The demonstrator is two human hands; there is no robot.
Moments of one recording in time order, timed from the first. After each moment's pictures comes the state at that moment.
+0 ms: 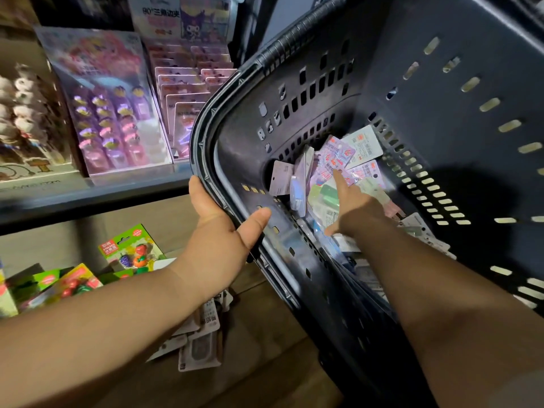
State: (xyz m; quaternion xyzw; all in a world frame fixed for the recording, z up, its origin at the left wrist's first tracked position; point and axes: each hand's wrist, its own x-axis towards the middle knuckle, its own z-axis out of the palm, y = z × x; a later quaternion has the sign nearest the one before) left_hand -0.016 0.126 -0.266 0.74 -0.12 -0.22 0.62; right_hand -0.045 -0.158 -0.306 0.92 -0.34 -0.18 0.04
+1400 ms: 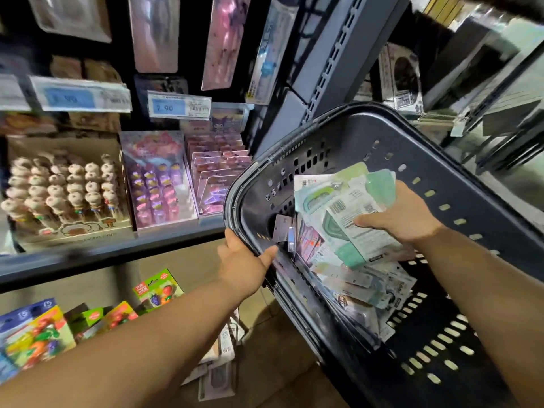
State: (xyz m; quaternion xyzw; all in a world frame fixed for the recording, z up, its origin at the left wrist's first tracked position) left_hand -0.012 0.133 -0.233 0.81 -0.04 -0.26 0.52; right_hand -0.091 -0.110 -0.106 0.91 -0.30 0.06 -0.26
